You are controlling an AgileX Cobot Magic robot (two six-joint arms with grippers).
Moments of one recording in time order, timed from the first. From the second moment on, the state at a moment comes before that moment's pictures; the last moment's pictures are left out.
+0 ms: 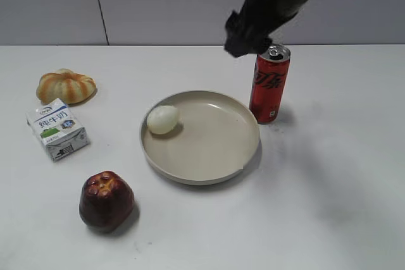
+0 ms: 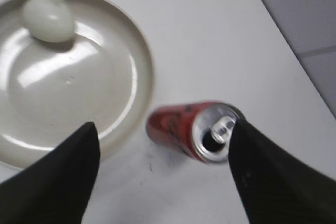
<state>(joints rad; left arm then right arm) -0.05 0.01 -0.51 -0.09 1.04 0.14 0.61 1.74 -1.47 -0.04 0.76 -0.40</state>
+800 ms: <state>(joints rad) -0.05 0.01 -0.51 -0.09 1.04 0.14 0.03 1.64 -1.52 0.08 1.21 -0.08</state>
